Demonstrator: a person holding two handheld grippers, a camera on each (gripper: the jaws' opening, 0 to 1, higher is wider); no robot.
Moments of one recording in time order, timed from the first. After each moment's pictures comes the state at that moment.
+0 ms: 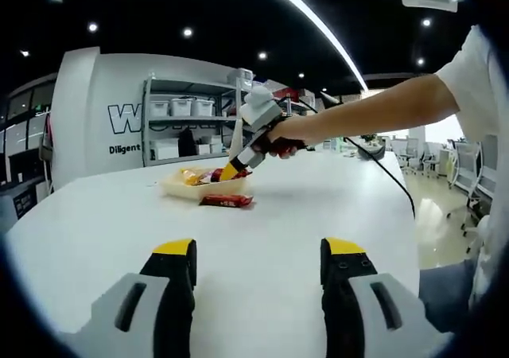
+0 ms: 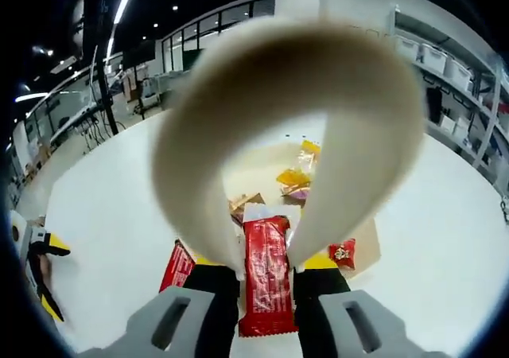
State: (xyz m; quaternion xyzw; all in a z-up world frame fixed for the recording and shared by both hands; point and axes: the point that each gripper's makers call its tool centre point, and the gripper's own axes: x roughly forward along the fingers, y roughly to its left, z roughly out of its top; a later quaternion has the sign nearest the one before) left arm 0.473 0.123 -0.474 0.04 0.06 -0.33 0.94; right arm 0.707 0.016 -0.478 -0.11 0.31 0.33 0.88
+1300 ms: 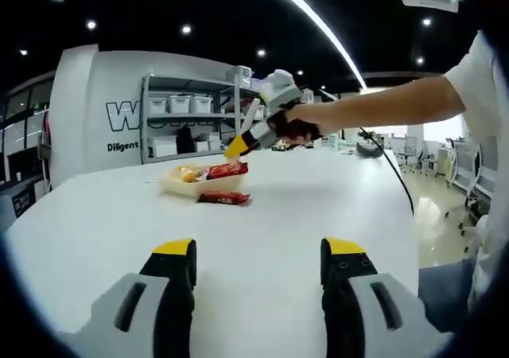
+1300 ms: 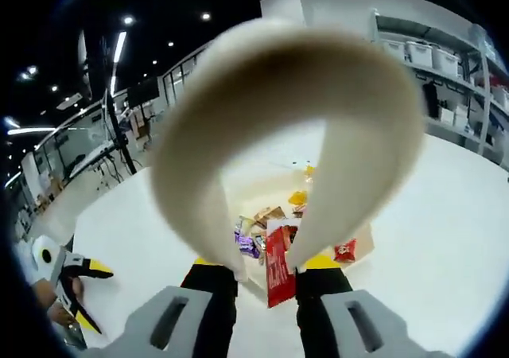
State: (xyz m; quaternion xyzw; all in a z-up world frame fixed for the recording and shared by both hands) left arm 0.470 0.119 -0.476 0.04 0.07 -0.34 0.94; right arm 0.668 0.011 -0.428 -0.04 0.27 0.37 0.89
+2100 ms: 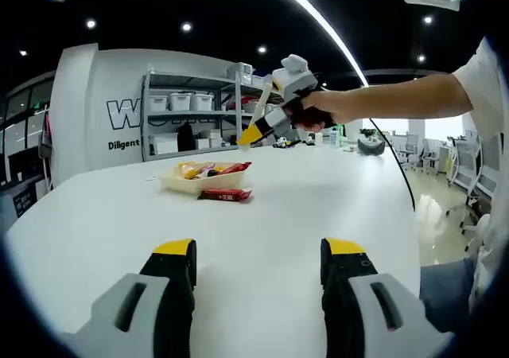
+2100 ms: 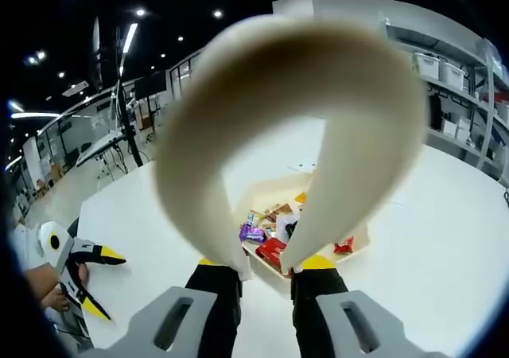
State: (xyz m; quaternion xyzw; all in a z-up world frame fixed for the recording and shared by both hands) left arm 0.470 0.120 -0.479 0.04 0.07 -0.33 0.94; right arm 0.640 0.005 -0.421 -0.07 0.26 0.37 0.89
